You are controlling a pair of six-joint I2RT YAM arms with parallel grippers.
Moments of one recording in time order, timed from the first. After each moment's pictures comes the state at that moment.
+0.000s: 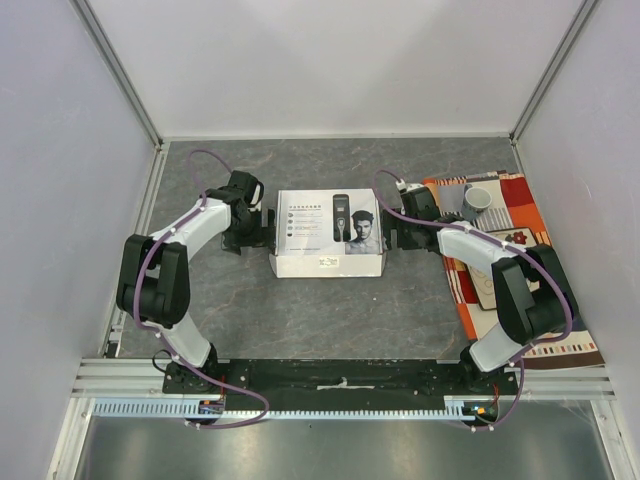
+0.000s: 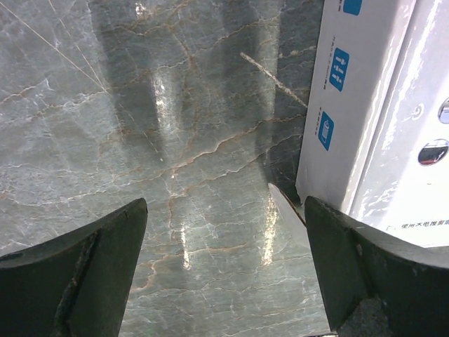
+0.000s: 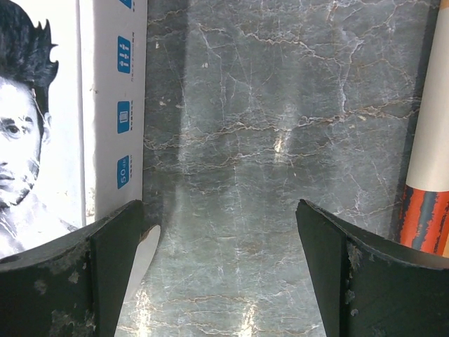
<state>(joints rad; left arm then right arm) -0.26 1.70 1.16 -0.72 0.01 -0.27 0.38 1.60 0.92 -0.25 0.10 0.27</state>
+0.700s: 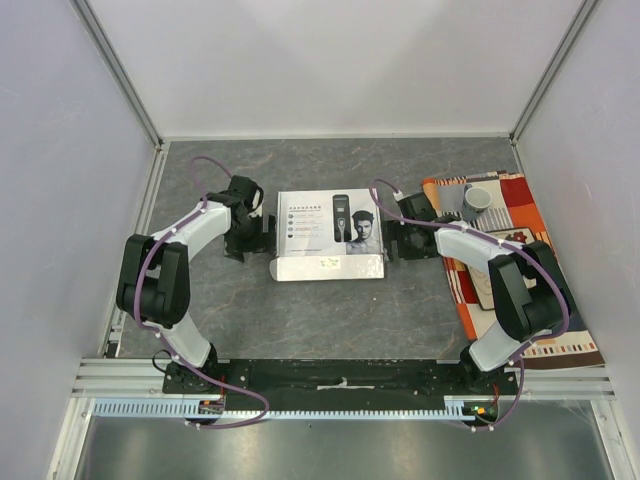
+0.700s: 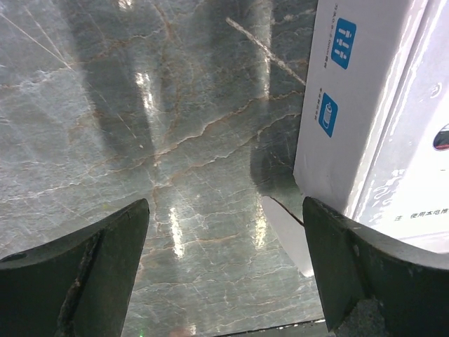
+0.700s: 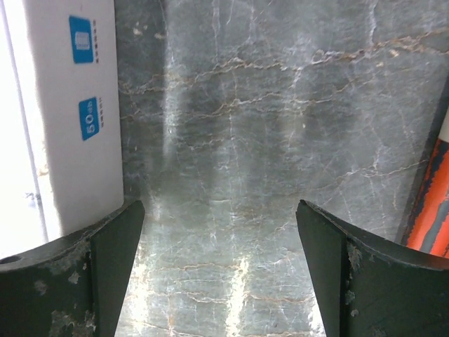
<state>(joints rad) -0.25 1.70 1.13 -0.72 0.07 -0.27 0.38 1.62 0.92 -0.37 0.08 0.27</state>
